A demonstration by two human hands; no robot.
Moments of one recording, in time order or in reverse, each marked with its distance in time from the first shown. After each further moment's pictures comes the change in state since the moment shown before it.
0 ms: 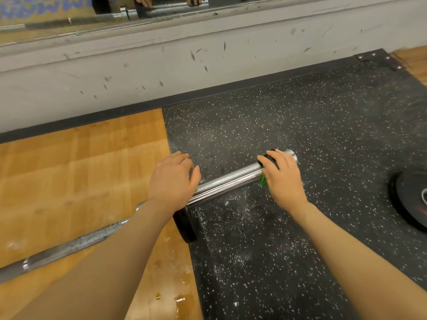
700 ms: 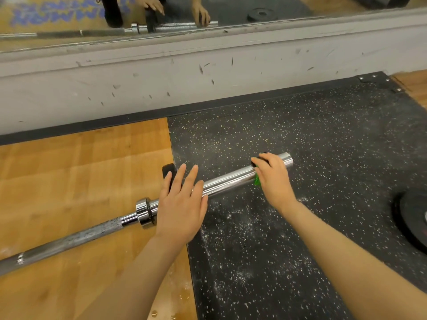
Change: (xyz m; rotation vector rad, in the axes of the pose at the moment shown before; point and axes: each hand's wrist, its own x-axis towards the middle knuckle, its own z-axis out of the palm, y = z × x) left_hand -0.031 0.010 0.020 0.211 0.126 0.038; right_hand 0.046 -0.025 0.010 0.165 -0.089 0.125
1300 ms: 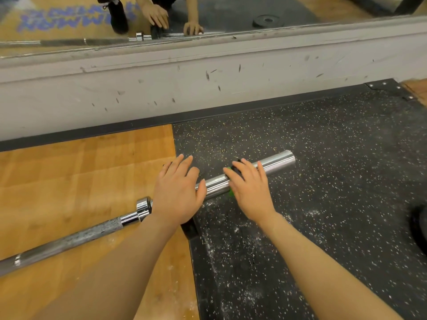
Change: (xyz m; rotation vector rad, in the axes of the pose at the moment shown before) left_hand 0.056 -0.039 0.007 -0.121 0.017 -0.019; right_hand 0.013 -0.046 0.049 -0.145 0.095 -0.273
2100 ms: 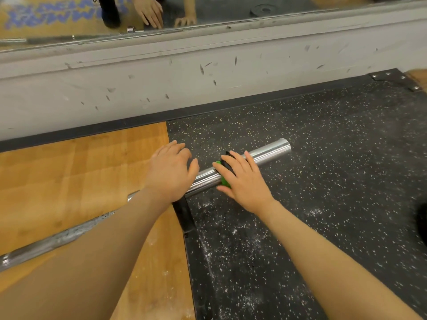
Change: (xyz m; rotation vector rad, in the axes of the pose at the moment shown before) left_hand 0.048 -0.011 -0.004 -0.035 -0.140 -0.085; right_hand 0.021 0.020 0.012 -0.100 -0.094 -0.261
